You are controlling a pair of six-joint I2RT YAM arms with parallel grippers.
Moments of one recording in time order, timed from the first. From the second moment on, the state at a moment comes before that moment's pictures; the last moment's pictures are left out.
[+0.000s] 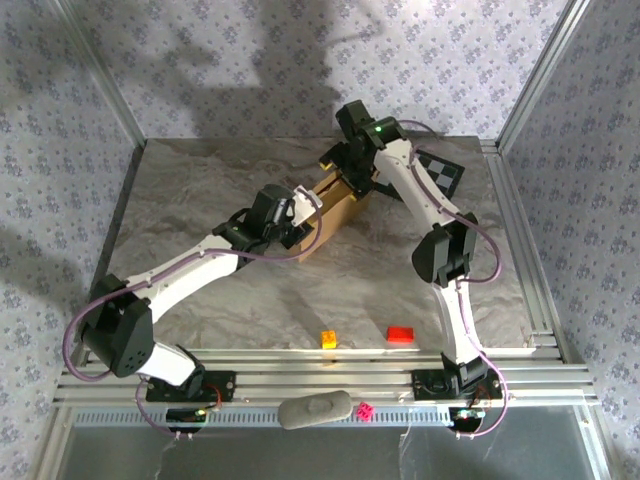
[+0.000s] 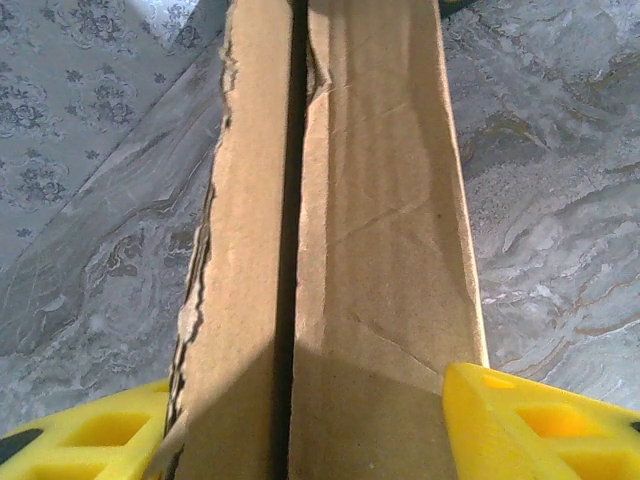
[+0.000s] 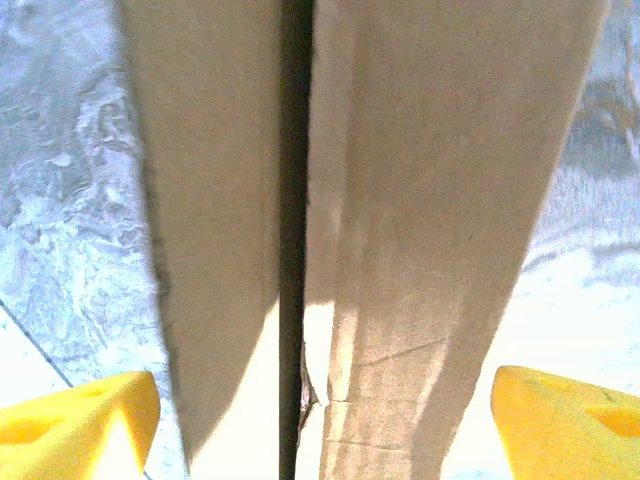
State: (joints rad) left arm -0.70 1.46 1.06 -0.24 -0.15 0.33; right arm 0.48 2.23 2.42 -1.28 -0.12 1.17
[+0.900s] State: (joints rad) left arm -0.67 1.46 1.08 -0.29 -0.07 0.36; right arm 0.12 2.00 1.88 -0.65 -0.62 -0.31
